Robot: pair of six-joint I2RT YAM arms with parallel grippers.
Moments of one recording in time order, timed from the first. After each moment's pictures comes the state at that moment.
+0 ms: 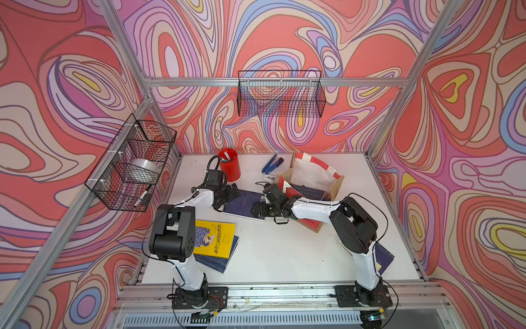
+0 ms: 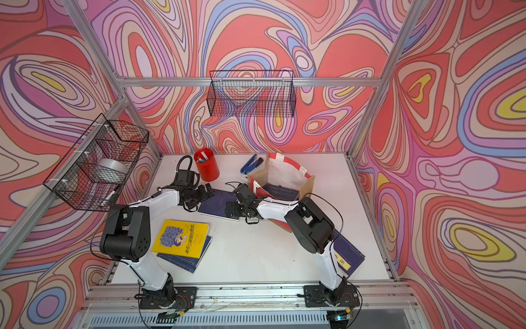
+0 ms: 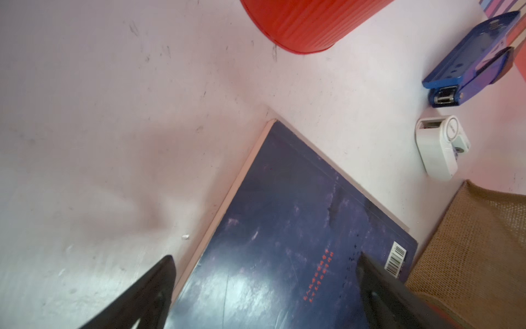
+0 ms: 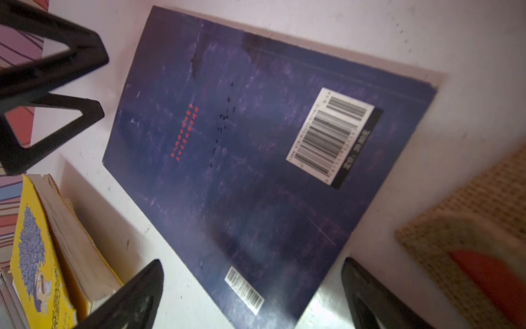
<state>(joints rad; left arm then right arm) -0.10 1.75 1.06 -0.32 0.17 -0.62 0.78 2.06 1.35 -0.17 -0.12 0.64</state>
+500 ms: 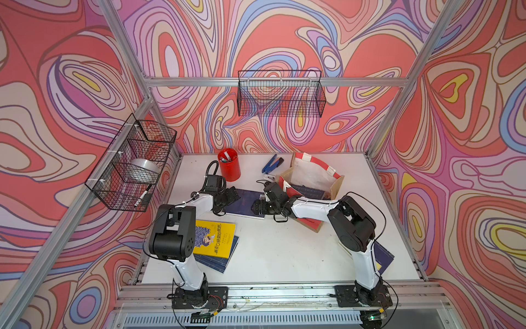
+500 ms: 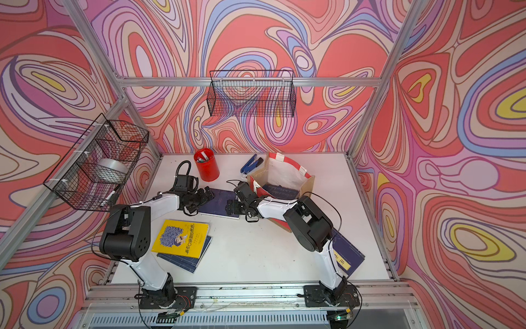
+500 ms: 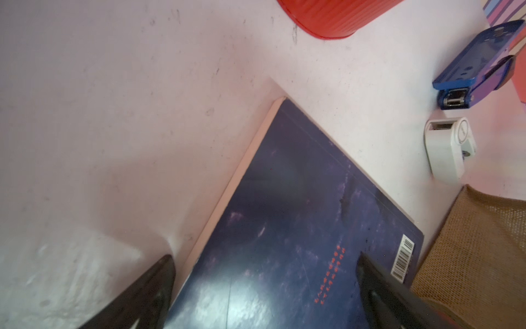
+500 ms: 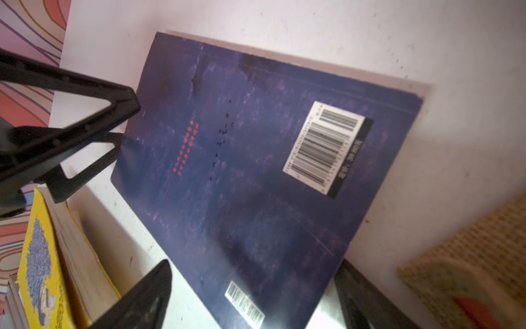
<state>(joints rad) -0.10 1.74 0.96 -0.20 0.20 -0.67 0.76 2.08 1.35 -0.09 -0.14 0.63</state>
